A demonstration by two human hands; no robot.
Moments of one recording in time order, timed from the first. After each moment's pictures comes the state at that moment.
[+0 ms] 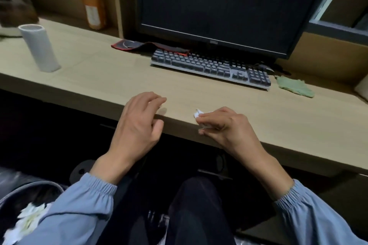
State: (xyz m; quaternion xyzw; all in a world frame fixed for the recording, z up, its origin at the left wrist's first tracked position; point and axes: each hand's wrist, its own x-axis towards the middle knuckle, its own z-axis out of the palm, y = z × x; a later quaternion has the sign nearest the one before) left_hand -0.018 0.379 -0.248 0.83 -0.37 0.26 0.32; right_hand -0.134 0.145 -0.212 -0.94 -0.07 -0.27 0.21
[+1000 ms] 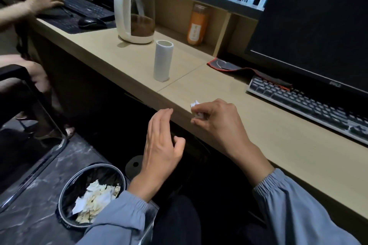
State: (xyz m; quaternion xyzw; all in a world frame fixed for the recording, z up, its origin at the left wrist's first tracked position) left_hand 0.041 0.509 -0.306 0.85 -0.10 0.26 0.44; right_hand 0.056 0.354 -0.193 -0.96 -0.13 -0.18 0.18
